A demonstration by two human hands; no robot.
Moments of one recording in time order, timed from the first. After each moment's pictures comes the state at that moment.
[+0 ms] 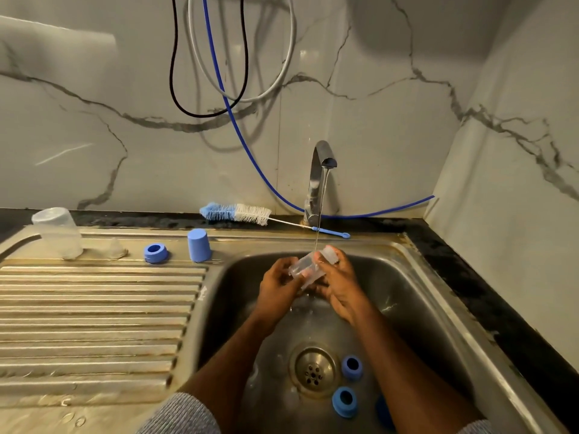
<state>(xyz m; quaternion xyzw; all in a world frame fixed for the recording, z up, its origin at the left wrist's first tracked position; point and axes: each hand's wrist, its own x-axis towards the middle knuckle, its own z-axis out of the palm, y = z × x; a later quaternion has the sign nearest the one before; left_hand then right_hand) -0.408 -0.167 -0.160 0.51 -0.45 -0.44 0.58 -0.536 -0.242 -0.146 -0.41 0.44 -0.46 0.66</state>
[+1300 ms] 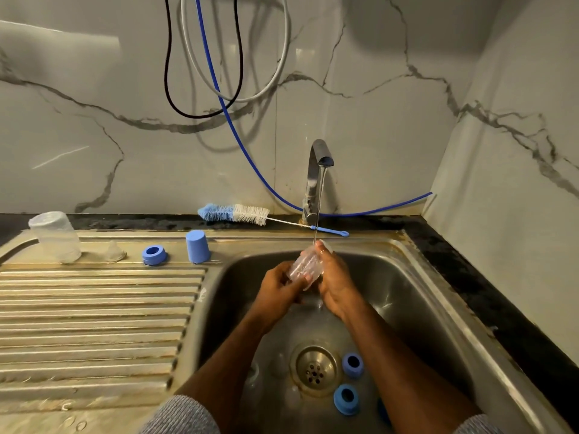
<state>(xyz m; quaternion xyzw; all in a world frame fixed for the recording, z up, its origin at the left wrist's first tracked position) -0.400 -0.168 -0.162 0.48 -0.51 -0.46 0.54 -0.524 -0.235 -0.135 -0.37 0.45 -0.44 0.69</state>
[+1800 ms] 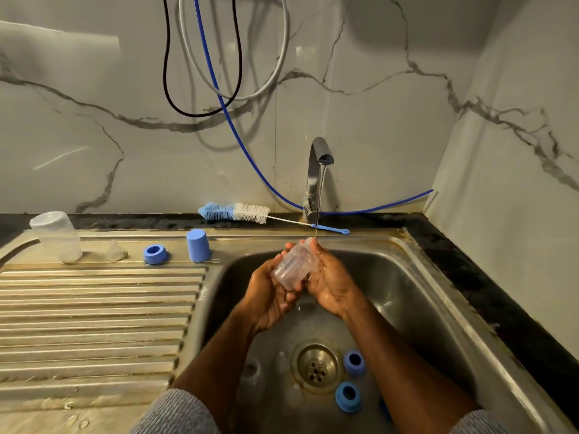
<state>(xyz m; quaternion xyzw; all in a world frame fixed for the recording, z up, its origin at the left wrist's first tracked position) -0.381 -0.164 -0.149 0.30 -0.26 -0.76 0.53 -0.525 -0.221 -0.130 -0.37 0.25 -0.42 0.79</state>
